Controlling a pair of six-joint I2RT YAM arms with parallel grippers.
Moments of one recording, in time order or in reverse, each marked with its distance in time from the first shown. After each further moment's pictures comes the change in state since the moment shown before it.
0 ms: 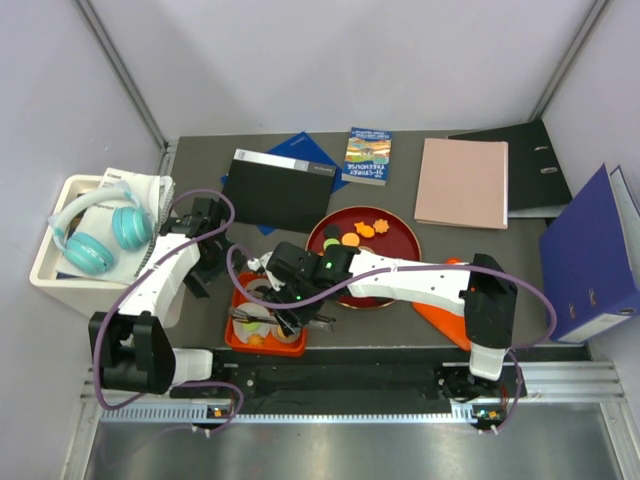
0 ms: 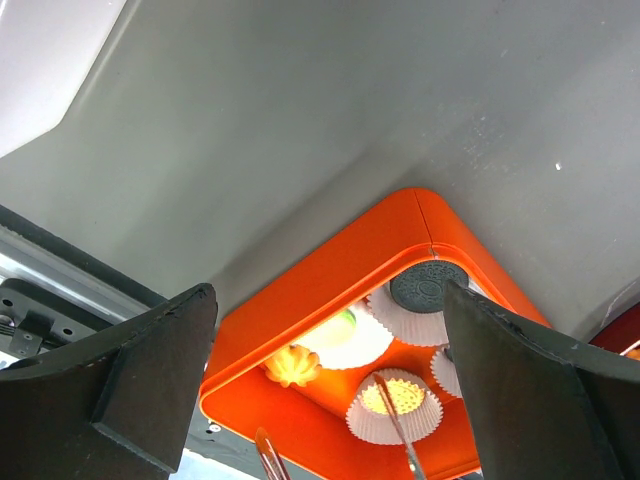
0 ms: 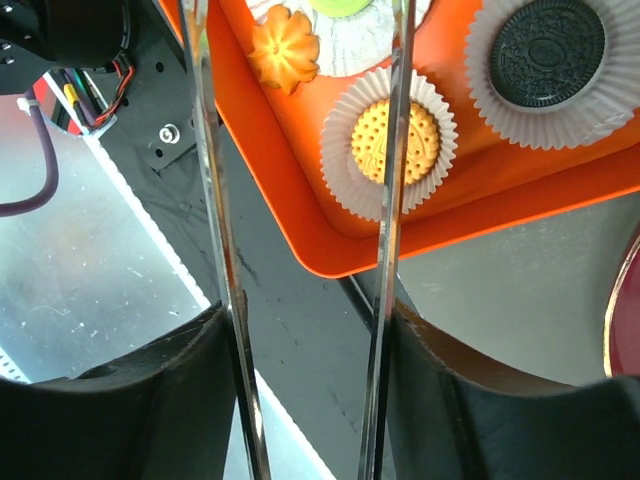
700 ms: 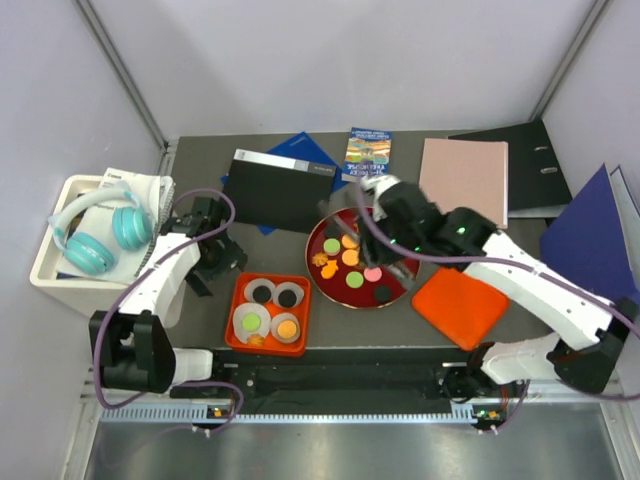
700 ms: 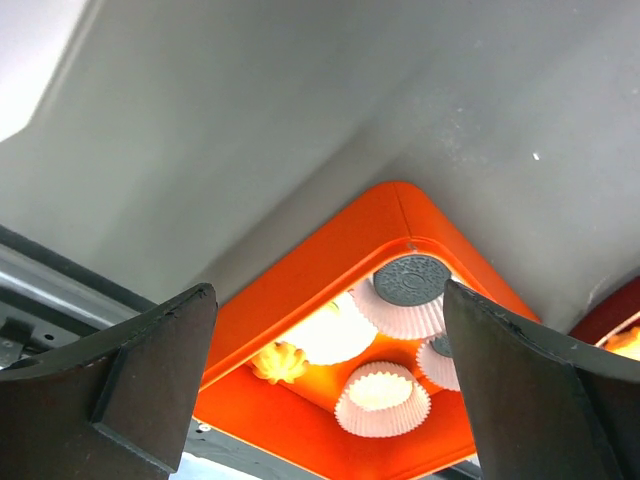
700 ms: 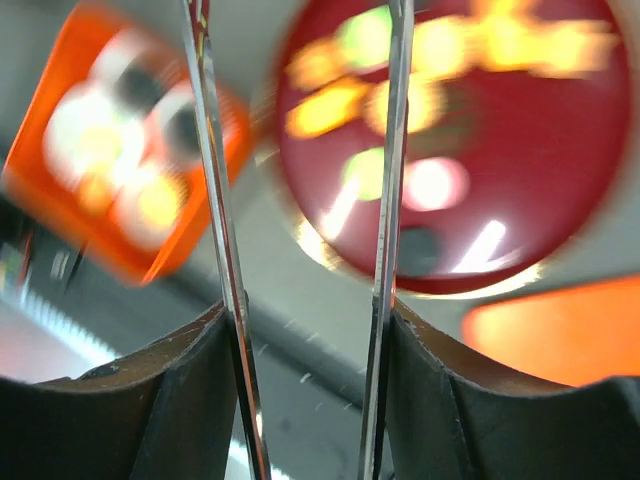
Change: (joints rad) left arm 0.000 0.003 0.000 0.017 0.029 0.004; right arm -0.273 -0.510 -0.146 -0.151 0.283 0.043
